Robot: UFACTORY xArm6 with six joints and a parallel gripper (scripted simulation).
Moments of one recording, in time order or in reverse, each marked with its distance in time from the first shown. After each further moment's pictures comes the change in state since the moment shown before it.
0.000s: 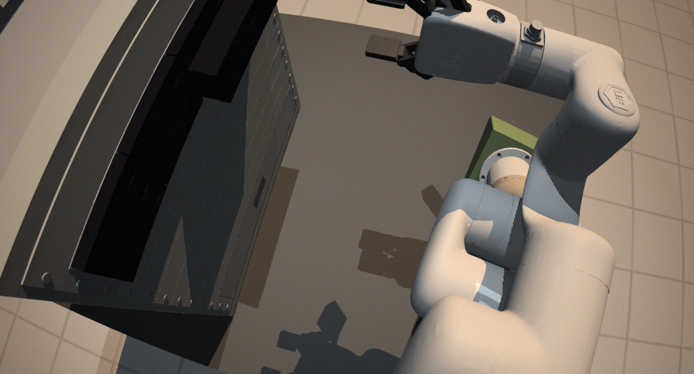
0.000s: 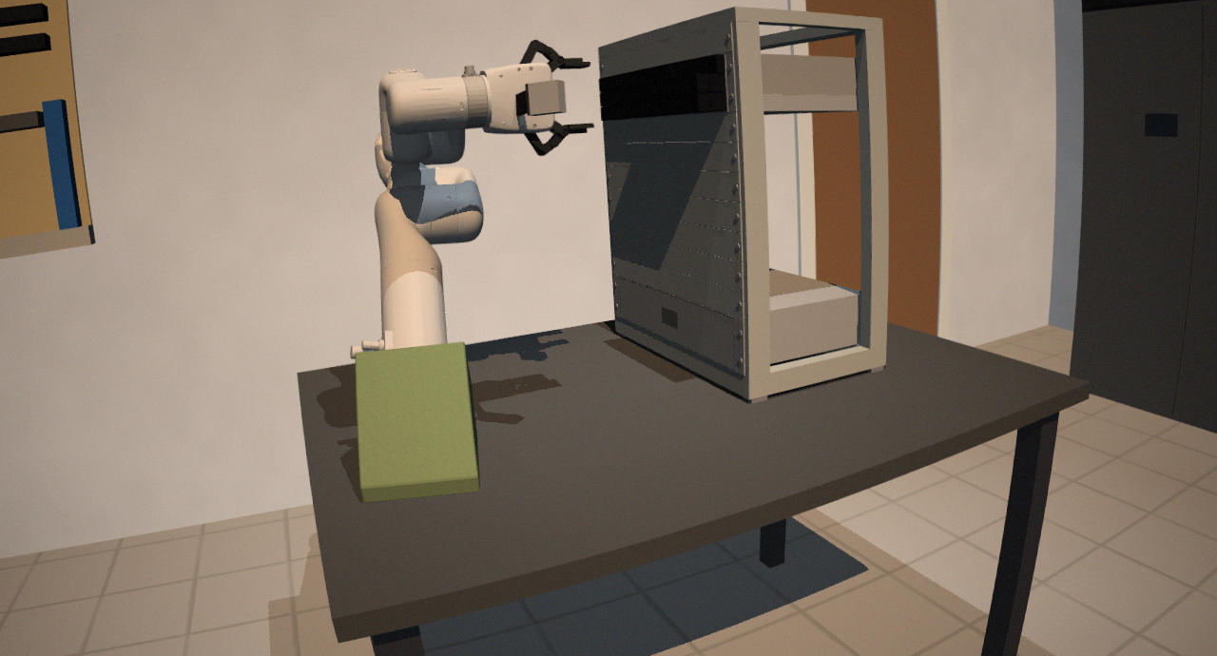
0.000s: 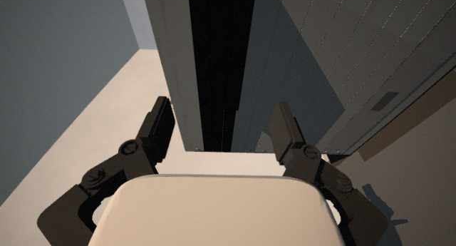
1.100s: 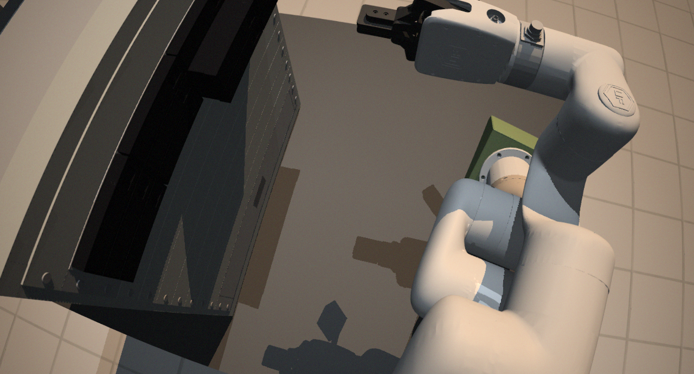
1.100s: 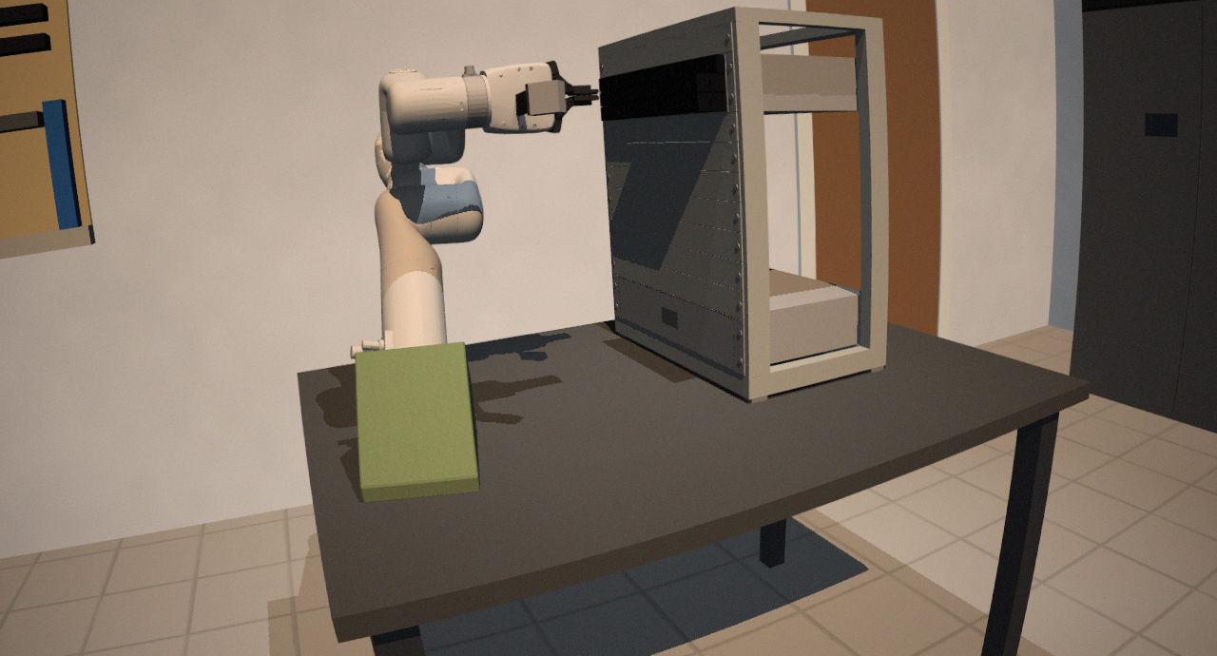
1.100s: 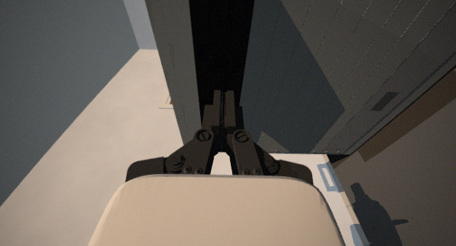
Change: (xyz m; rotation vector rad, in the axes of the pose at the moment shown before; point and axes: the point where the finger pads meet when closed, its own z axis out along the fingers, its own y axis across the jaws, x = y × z) arm 0.000 0.000 0.000 0.000 0.000 0.000
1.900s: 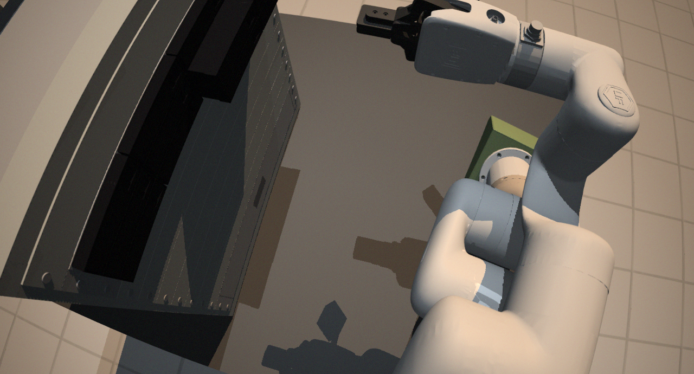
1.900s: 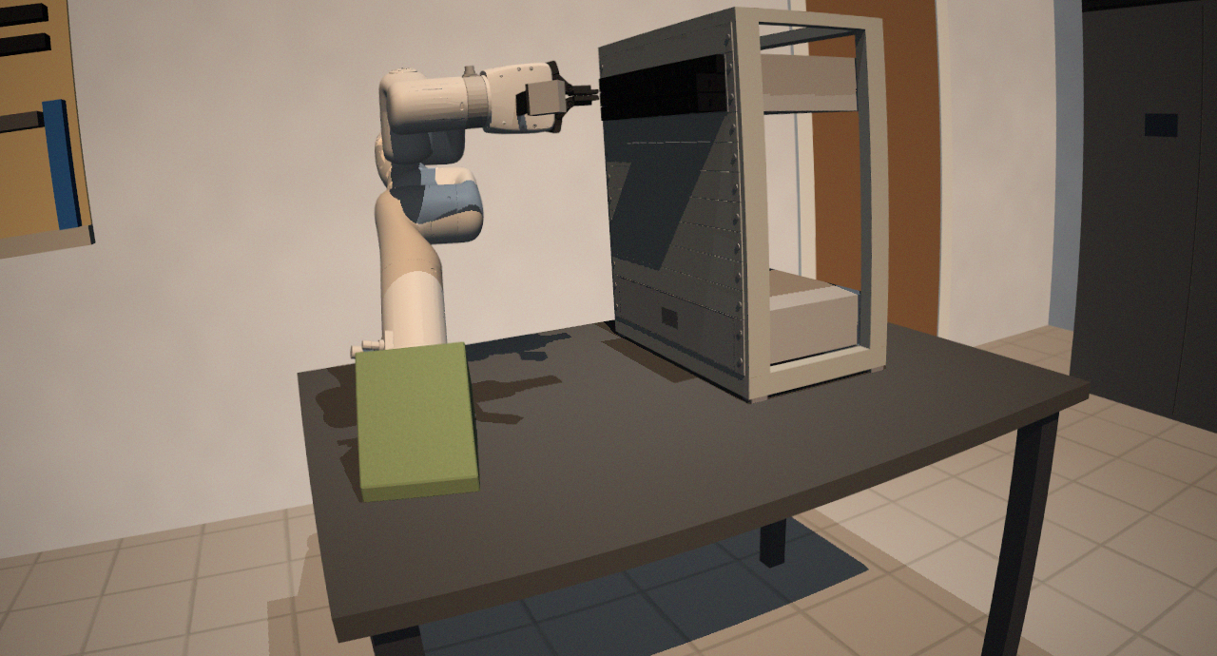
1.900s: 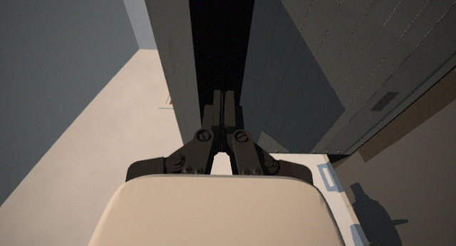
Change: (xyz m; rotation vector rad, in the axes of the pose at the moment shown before) arm 0.000 0.000 0.000 0.000 0.000 0.000
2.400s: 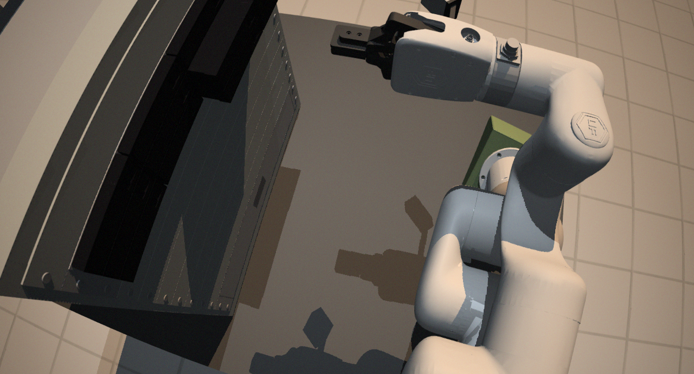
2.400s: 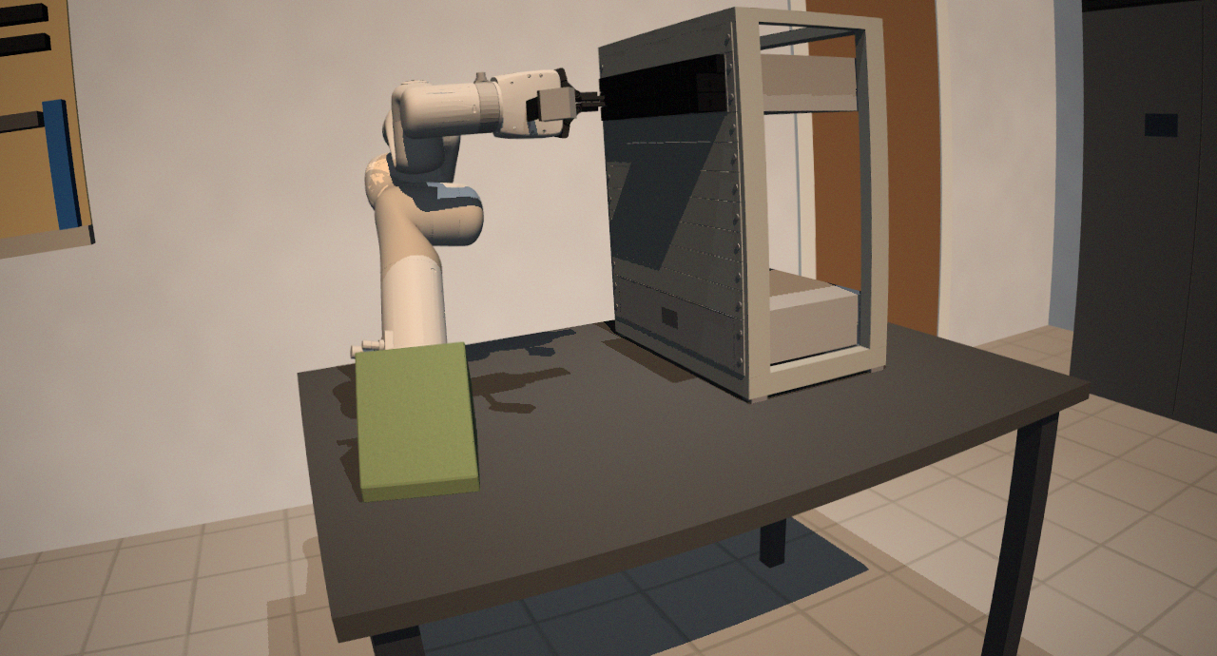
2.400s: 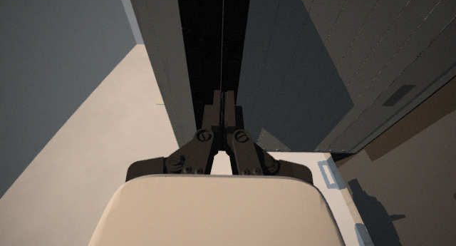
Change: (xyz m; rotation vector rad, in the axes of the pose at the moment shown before) arm -0.030 0.009 0.022 -0.004 -0.023 -0.002
